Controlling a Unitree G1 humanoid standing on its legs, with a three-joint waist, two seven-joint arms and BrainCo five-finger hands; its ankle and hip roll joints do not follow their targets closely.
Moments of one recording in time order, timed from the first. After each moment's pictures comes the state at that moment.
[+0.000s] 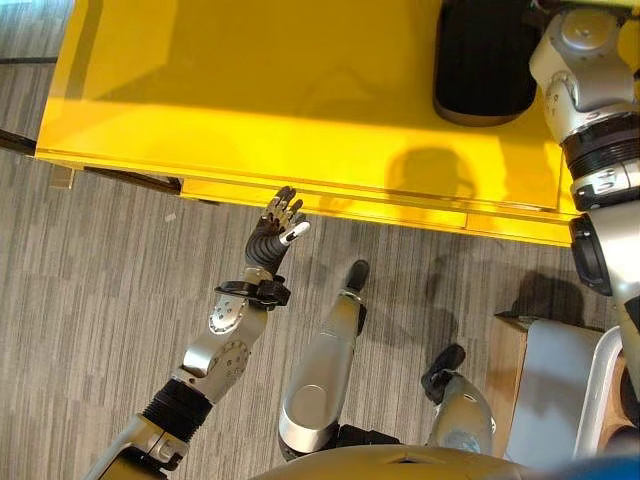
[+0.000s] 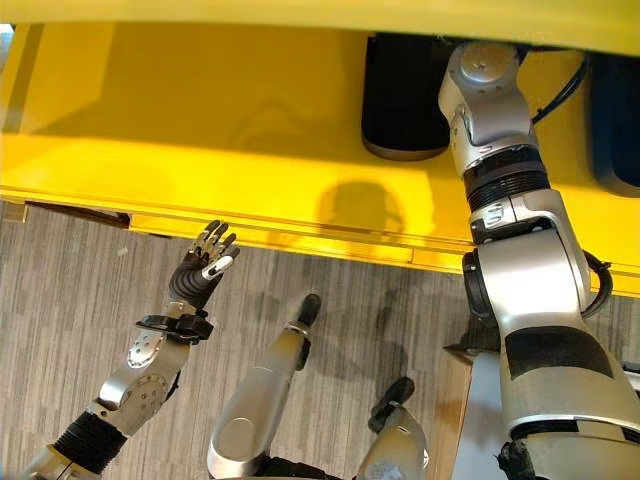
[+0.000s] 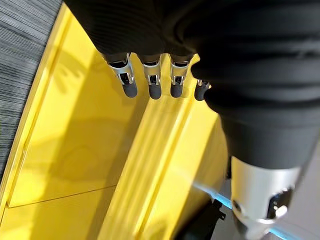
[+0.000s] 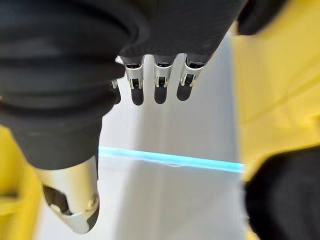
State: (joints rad) left arm -0.12 0.54 -0.40 -0.03 -0.88 -0.24 0.16; right arm -1.44 -0.56 0.30 0.82 0.38 -0.11 -0.64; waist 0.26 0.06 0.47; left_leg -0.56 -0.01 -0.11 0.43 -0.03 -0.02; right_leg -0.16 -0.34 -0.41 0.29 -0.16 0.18
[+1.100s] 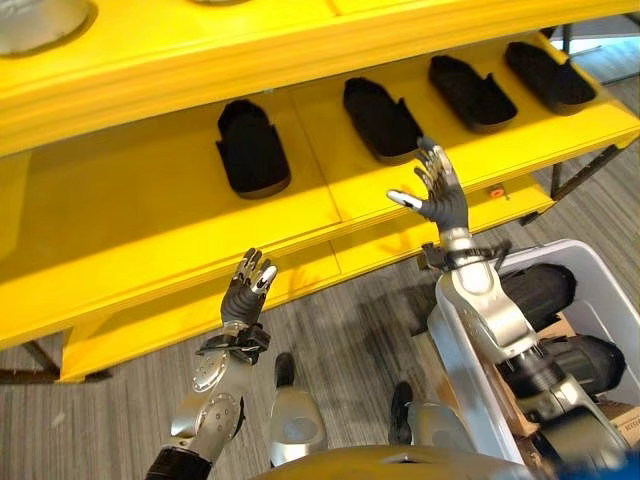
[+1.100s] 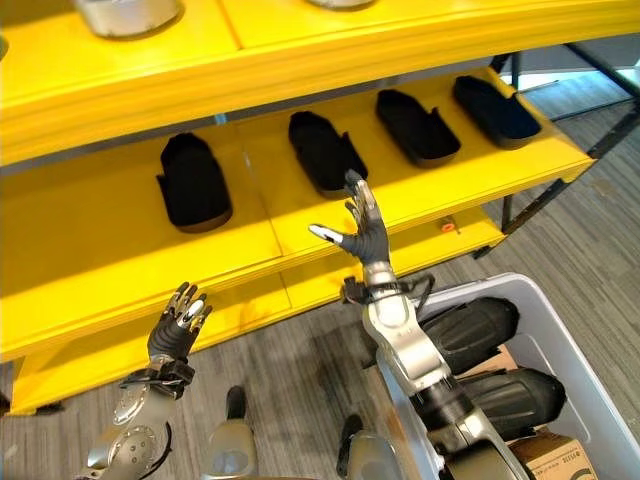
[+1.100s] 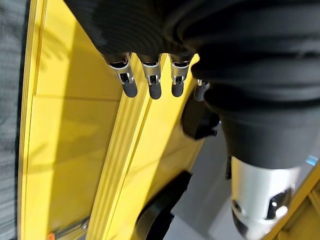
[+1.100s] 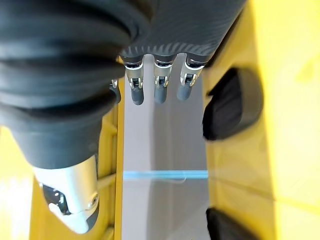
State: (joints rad) left arm 0.18 0.34 -0.19 0.01 -0.87 -0.16 0.15; right arm -0.28 -0.35 0.38 -0.02 0.33 -0.15 -0.29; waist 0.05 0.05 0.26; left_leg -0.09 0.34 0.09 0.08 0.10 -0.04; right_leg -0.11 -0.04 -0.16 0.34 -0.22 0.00
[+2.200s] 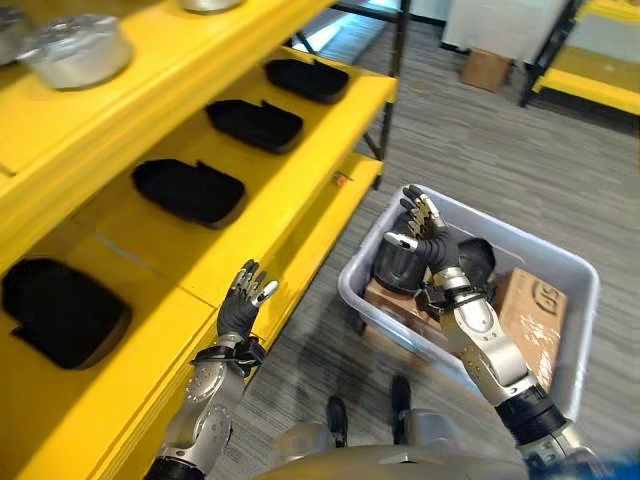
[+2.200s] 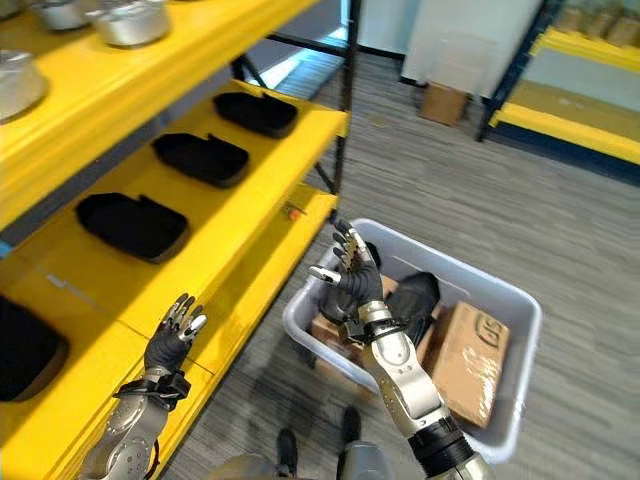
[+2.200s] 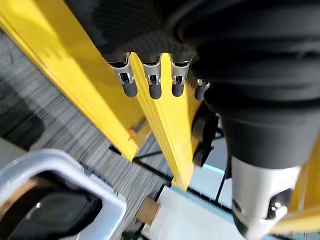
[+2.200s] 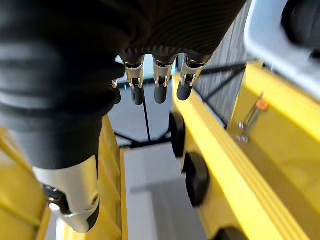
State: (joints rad) left arm 0.22 0.37 -0.15 0.04 -0.75 -0.15 0.12; right arm -0.16 -0.25 0.37 -0.02 0.41 -0.12 -0.18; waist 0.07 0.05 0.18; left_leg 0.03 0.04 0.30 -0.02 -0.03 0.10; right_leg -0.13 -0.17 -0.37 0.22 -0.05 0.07
